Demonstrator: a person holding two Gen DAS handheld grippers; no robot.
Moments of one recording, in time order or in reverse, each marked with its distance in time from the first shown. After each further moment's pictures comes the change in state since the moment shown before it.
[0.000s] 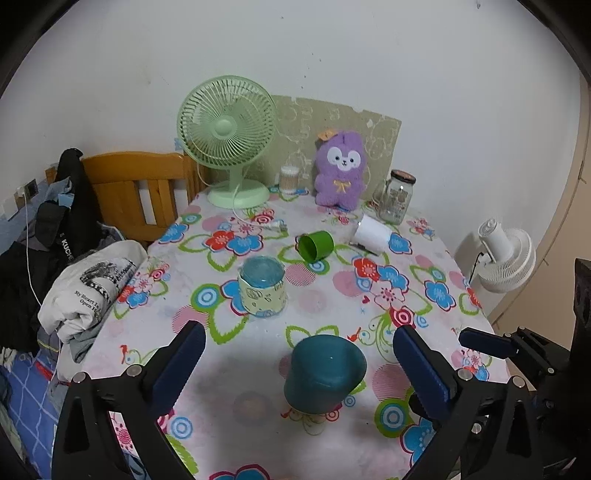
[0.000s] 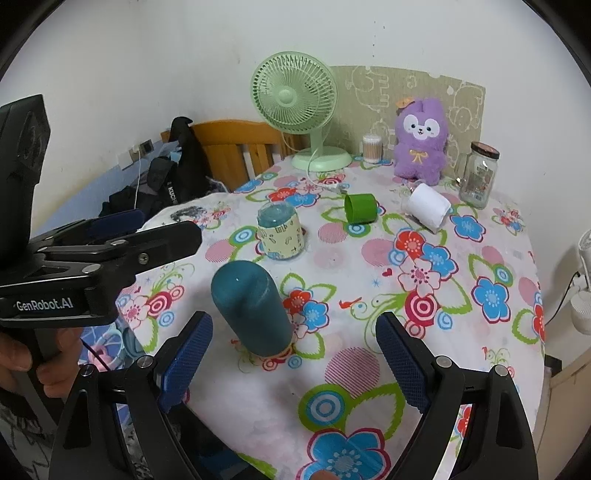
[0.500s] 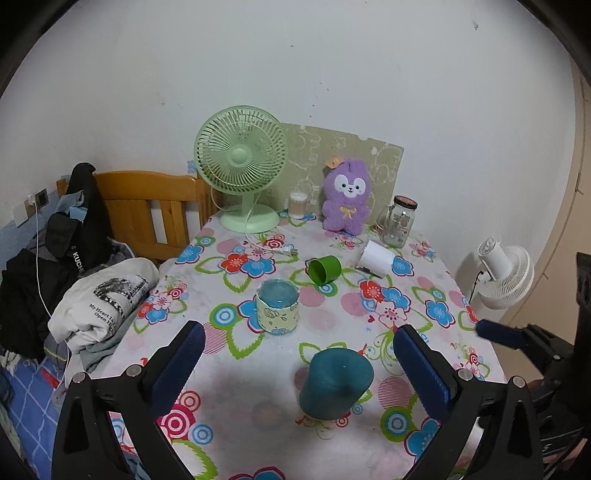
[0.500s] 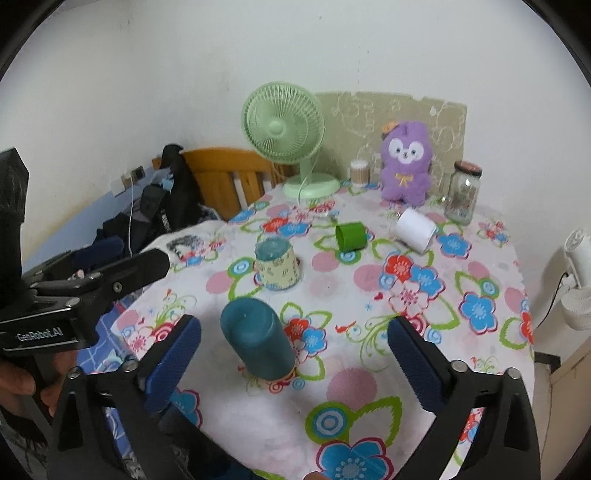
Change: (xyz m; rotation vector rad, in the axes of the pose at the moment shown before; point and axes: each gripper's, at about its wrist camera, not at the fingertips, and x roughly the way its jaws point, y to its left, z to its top) left arm -0.032 0.016 0.003 -0.009 -0.090 0.012; right arm -0.027 0.008 0.015 0.040 -0.104 -0.051
